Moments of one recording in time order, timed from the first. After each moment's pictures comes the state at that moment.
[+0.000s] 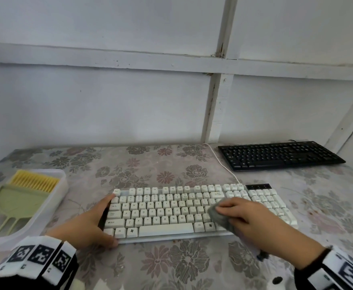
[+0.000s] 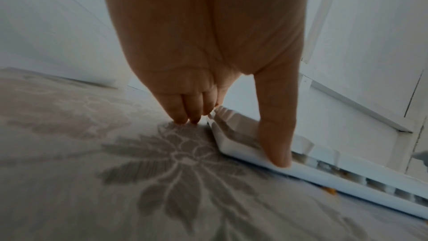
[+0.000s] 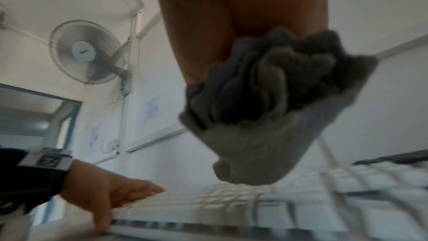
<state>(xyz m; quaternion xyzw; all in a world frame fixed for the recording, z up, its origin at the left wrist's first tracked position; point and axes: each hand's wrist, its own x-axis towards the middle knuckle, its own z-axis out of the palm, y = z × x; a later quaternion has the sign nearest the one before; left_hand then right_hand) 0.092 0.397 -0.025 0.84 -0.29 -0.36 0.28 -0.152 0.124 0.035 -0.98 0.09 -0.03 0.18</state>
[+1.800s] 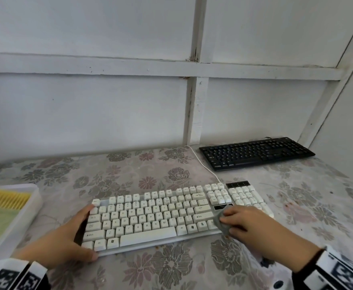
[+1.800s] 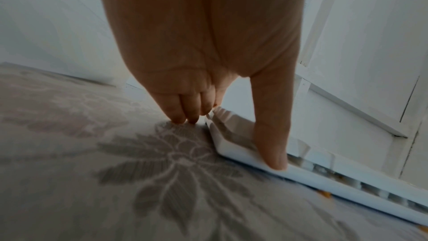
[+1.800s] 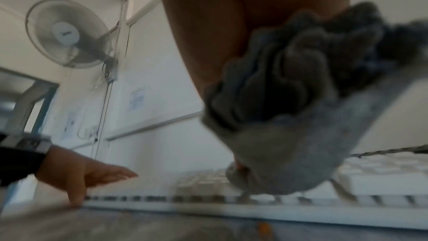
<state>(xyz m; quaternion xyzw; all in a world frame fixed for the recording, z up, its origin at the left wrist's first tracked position) 0.115 0.403 -0.050 0.82 -0.31 -0.36 0.31 -0.185 0.094 0.015 -0.98 0.15 0.03 0.13</state>
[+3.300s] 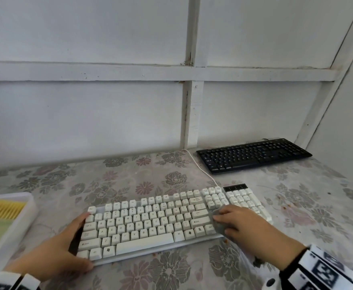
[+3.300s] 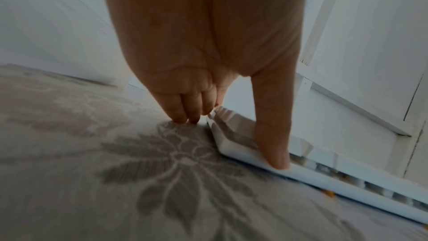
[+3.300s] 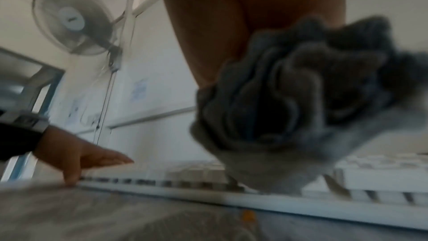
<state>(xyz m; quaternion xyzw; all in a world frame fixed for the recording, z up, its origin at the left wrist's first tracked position) 0.112 0.406 -0.044 0.81 -0.32 -0.36 0.33 -0.176 0.095 0.014 -0.97 0.18 0.00 0.15</state>
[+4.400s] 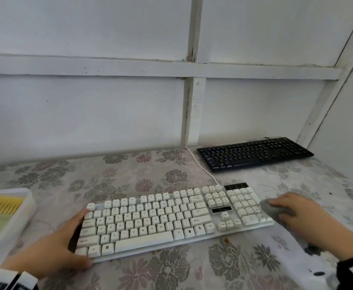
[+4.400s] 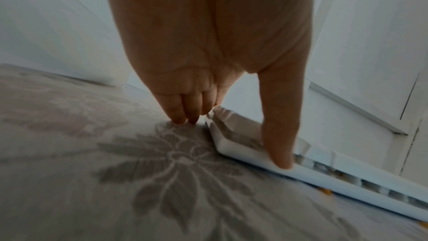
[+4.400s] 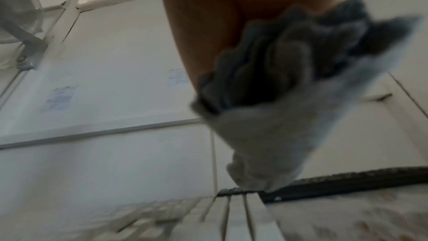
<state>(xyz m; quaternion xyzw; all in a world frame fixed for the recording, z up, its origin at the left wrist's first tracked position) 0.109 0.404 -0.045 0.82 -0.33 -0.34 0.31 -0.237 0.032 0.037 -0.92 0.38 0.00 0.10</state>
